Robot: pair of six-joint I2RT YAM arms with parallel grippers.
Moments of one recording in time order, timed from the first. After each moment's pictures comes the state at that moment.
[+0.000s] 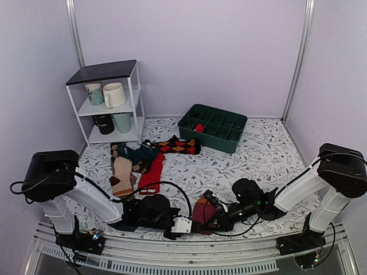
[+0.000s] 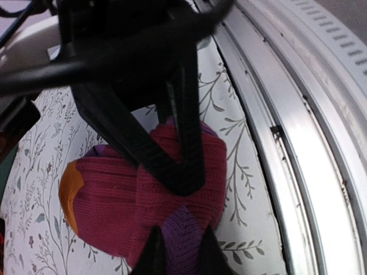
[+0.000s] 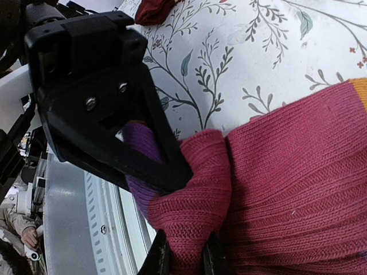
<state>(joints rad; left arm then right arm) -1.32 1.79 0.56 0.66 0.07 0.56 1.06 1.66 0.42 0.56 -0.56 0.49</state>
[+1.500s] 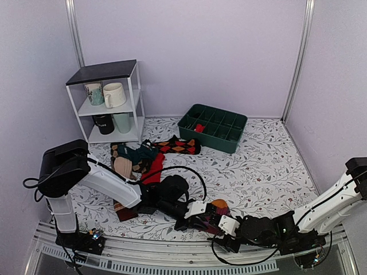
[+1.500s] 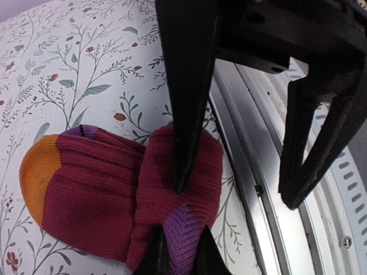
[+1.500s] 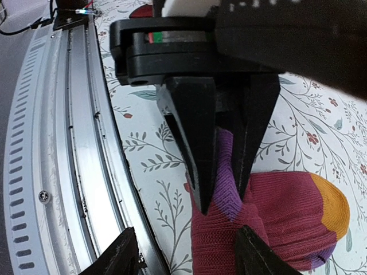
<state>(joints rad) -1.19 1.91 0.86 0.33 0.48 0.34 1.57 1.38 0.31 0.46 0.37 0.16</state>
